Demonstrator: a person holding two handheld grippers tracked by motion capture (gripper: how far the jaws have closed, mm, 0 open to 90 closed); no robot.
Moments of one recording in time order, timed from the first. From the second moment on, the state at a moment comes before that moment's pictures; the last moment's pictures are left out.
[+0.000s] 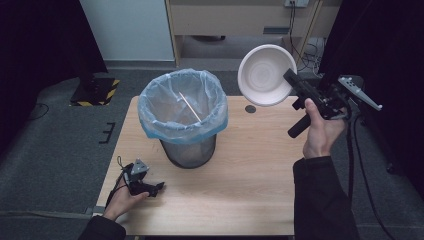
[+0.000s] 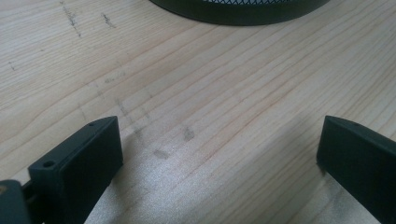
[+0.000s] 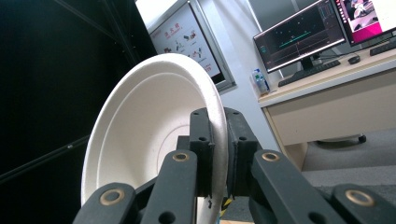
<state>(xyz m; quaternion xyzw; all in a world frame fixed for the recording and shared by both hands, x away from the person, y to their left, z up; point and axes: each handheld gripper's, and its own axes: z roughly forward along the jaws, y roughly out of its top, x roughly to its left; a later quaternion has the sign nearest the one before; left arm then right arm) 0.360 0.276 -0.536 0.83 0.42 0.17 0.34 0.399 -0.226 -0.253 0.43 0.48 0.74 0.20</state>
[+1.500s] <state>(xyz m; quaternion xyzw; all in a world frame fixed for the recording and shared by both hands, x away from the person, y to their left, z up) 0.360 0.276 -0.536 0.83 0.41 0.17 0.34 0.452 -0.097 -0.246 0.40 0.55 0.70 0.19</state>
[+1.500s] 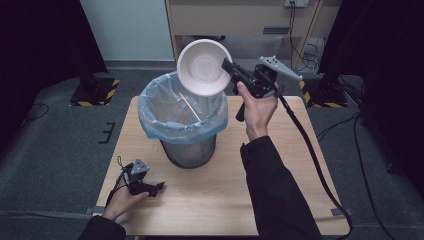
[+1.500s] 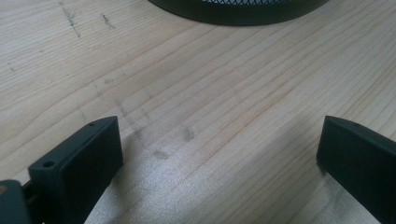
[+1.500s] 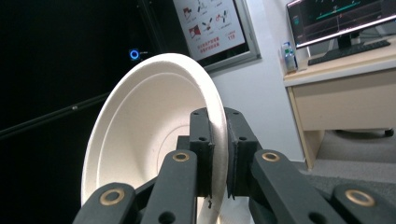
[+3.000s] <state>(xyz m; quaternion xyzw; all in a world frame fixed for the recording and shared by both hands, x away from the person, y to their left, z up) 0.360 0.275 -0.536 0.83 0.41 0.17 0.34 0.424 -0.134 -0.296 0.41 0.63 0.62 0.22</state>
